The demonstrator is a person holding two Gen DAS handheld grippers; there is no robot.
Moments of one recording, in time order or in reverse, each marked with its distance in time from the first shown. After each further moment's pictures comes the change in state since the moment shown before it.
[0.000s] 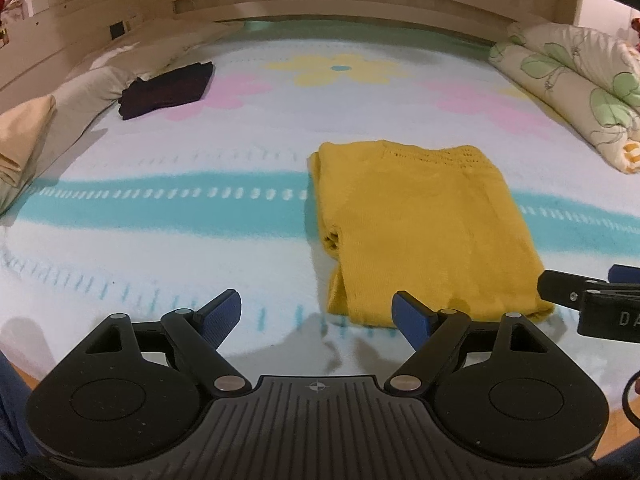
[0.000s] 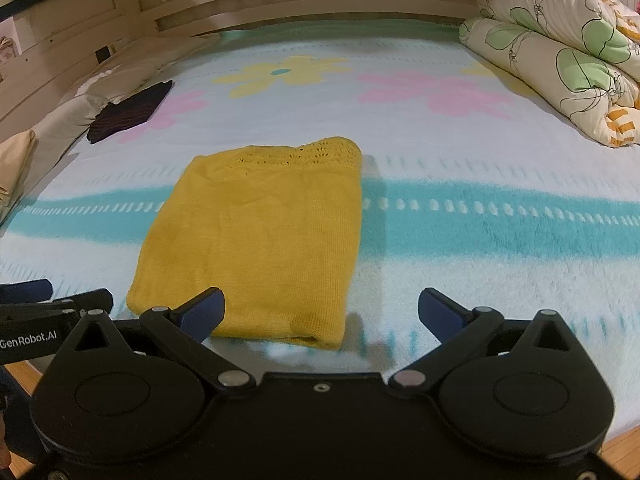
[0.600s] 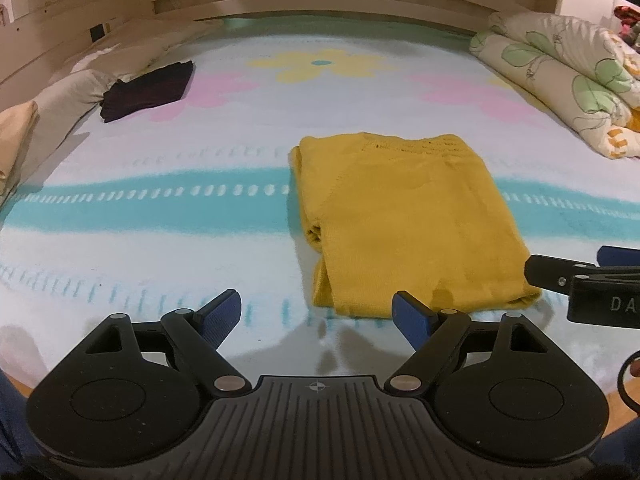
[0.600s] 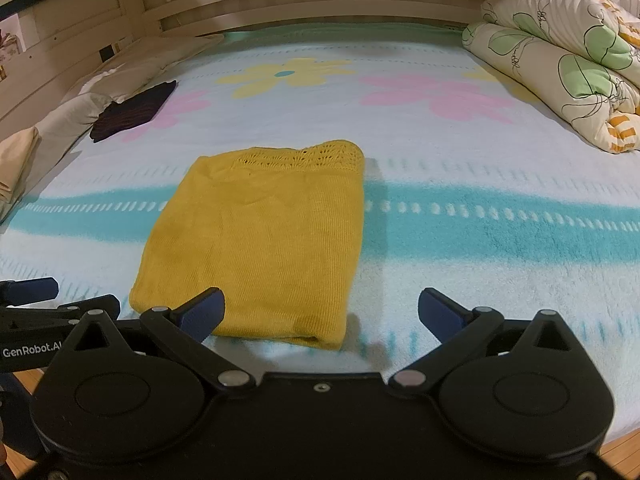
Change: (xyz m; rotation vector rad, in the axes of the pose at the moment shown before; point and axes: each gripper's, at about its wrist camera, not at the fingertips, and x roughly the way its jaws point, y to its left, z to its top) left arm -0.001 -0.003 -0.002 0.038 0.014 -0.037; right arm -0.002 -0.003 0.000 -0.024 -0.008 0.009
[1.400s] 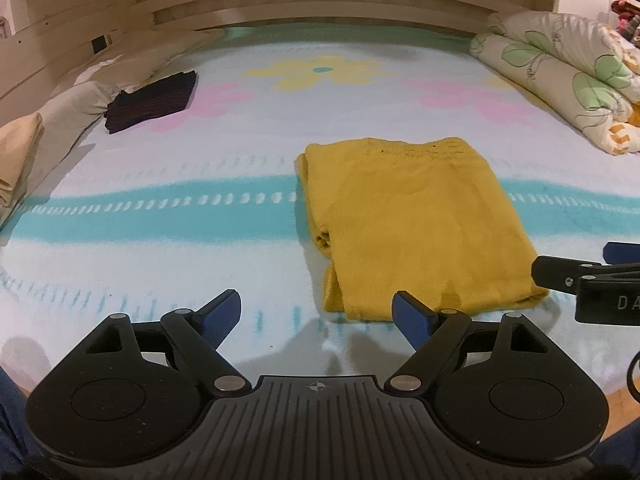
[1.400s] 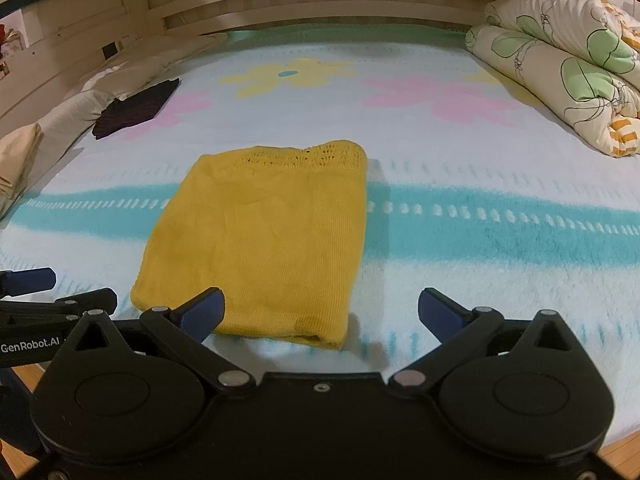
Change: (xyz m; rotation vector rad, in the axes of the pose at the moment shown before) left arm -0.003 0.006 0.001 0.029 -0.022 0.012; right arm -0.001 0.002 0.000 -0.005 0.000 0.000
